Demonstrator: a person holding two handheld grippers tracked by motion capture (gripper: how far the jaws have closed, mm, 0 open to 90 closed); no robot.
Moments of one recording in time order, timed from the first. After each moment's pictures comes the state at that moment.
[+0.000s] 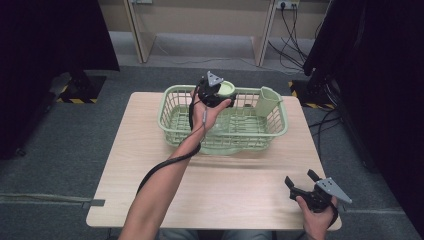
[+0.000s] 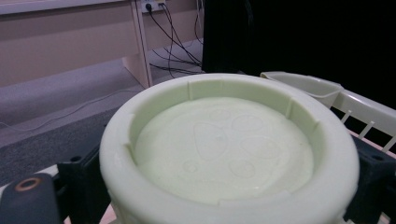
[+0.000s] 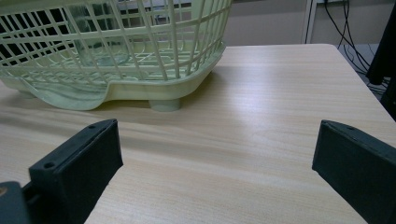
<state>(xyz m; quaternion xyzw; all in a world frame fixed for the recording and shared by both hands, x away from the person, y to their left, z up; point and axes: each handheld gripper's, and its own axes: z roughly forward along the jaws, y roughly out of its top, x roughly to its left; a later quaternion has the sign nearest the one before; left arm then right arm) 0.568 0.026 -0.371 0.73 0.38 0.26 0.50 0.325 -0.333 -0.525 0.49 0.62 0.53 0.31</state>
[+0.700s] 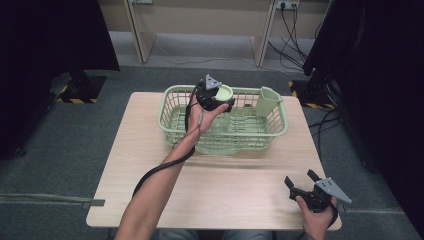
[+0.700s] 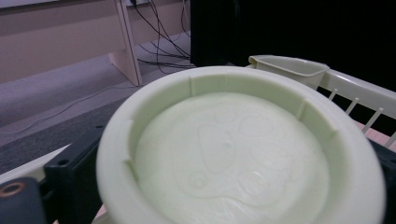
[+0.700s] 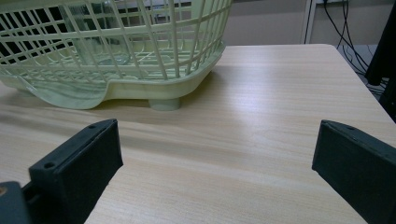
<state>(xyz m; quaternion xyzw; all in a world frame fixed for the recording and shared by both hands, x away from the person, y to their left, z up) 0.563 0.035 -0.373 0.75 0.36 0.25 0.50 0.324 -0.333 -0.525 0.49 0.63 0.52 0.31</state>
